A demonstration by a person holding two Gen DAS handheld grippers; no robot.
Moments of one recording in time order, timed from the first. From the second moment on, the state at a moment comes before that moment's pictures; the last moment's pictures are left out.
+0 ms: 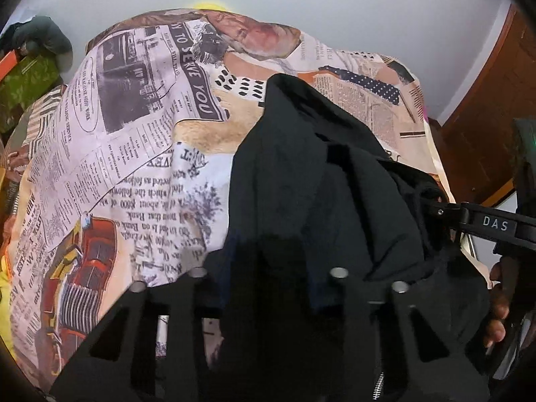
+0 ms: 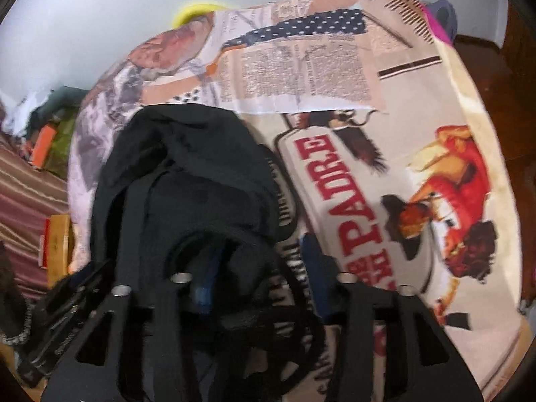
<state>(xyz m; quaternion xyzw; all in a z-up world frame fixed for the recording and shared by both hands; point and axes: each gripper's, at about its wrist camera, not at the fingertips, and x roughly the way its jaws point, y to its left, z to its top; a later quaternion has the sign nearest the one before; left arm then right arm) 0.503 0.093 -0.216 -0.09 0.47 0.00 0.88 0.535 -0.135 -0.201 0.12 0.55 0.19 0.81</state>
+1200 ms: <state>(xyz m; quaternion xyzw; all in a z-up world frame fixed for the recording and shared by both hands) 0.247 0.047 -0.157 0.00 0.46 -0.07 0.88 0.273 -0.151 -0.124 -0.05 0.46 0.27 0.85</state>
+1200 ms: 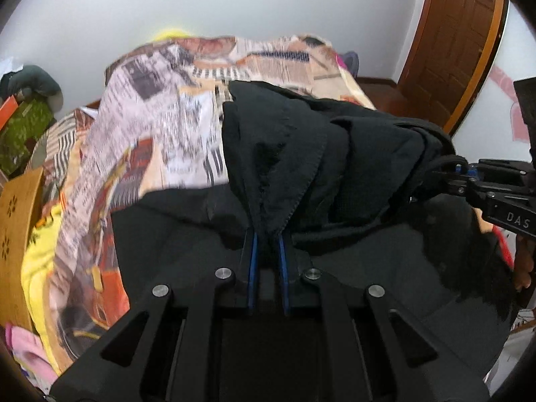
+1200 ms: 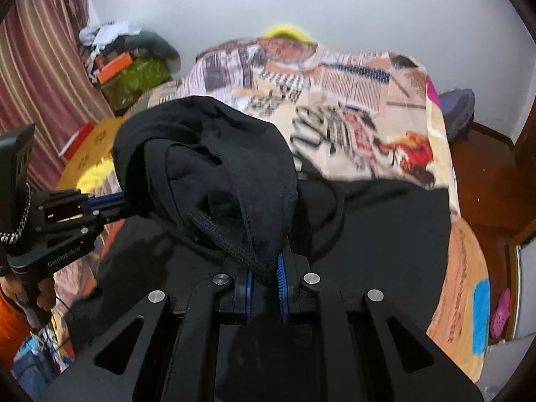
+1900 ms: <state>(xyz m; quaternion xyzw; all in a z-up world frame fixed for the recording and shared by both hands) 0.209 0.056 -0.146 0.01 0.45 -0.07 0.89 0.225 -0.154 -0.126 -0.13 0.46 0.26 0.84</state>
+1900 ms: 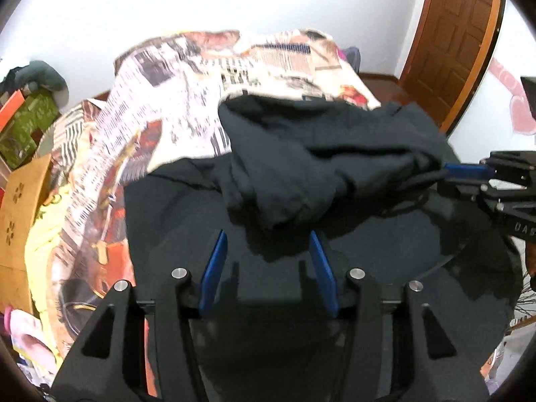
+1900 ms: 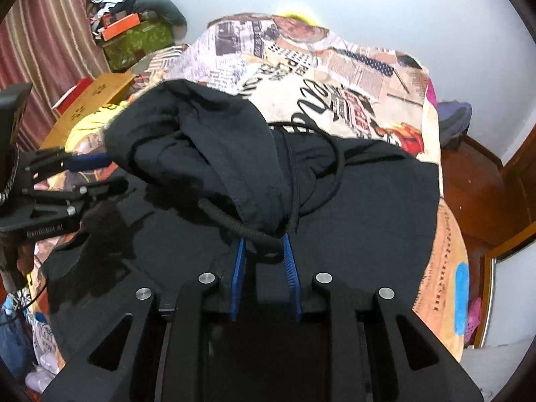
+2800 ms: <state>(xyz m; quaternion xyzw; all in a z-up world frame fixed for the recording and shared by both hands) 0.299 0.081 -0.160 -0.08 0.46 -0.09 0.88 0.312 -0.119 -0.148 0.01 0.50 0.33 0.80</state>
